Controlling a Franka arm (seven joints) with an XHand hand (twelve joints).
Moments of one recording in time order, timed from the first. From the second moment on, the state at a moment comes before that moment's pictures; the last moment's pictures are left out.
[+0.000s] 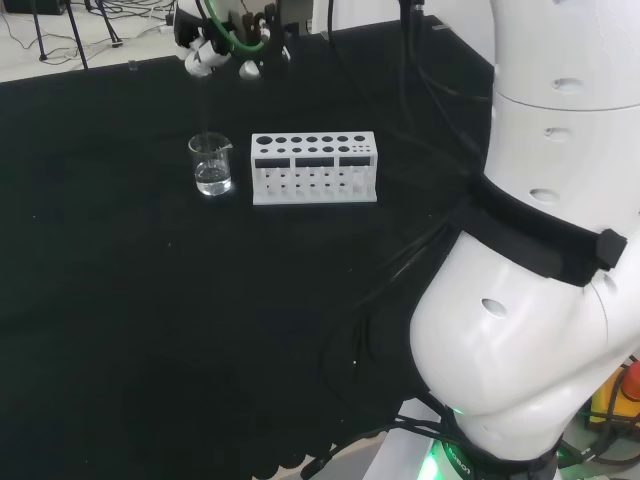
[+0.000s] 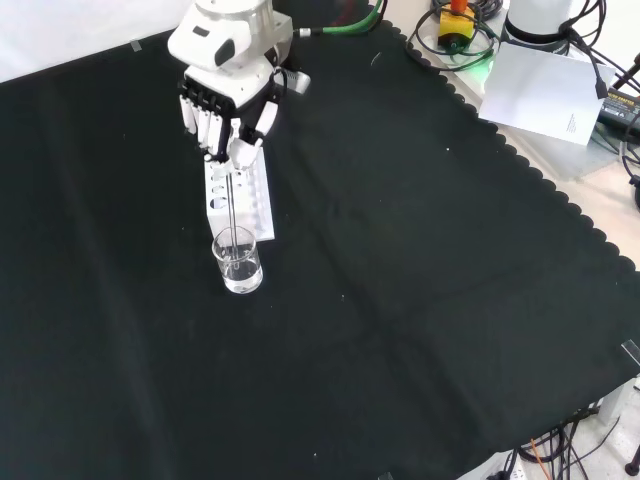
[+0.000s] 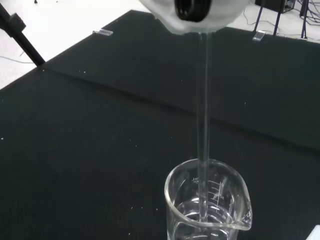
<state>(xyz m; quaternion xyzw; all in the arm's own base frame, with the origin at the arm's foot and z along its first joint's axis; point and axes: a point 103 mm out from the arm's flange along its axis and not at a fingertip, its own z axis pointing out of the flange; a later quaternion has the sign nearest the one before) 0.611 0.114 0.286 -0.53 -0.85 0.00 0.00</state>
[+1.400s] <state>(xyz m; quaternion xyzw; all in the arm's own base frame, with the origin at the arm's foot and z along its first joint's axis) 0.591 0.109 0.289 -0.53 -0.85 0.03 0.00</state>
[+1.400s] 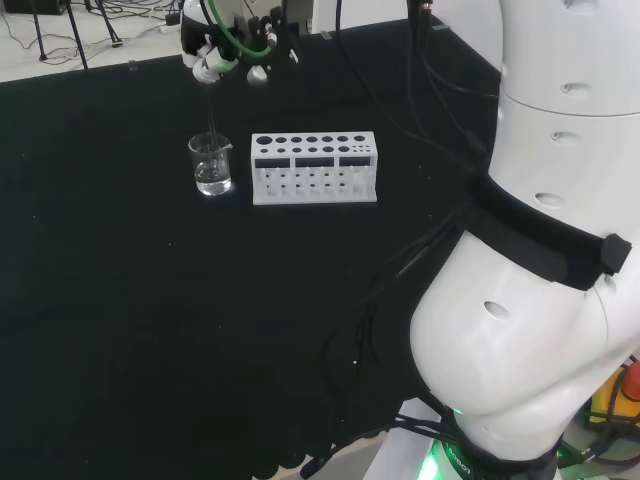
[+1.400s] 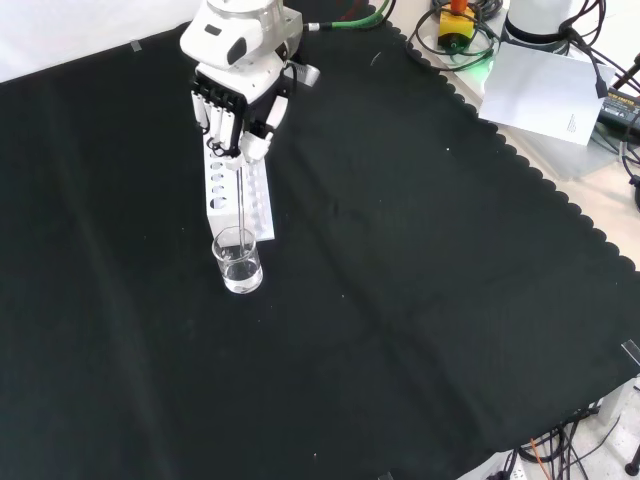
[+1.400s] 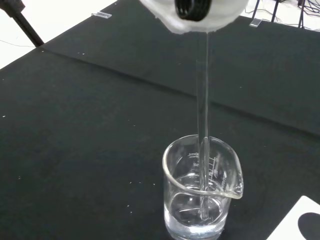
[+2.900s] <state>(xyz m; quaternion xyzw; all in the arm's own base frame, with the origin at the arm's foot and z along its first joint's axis) 0.603 0.089 0.286 -0.53 -0.85 0.02 0.01</state>
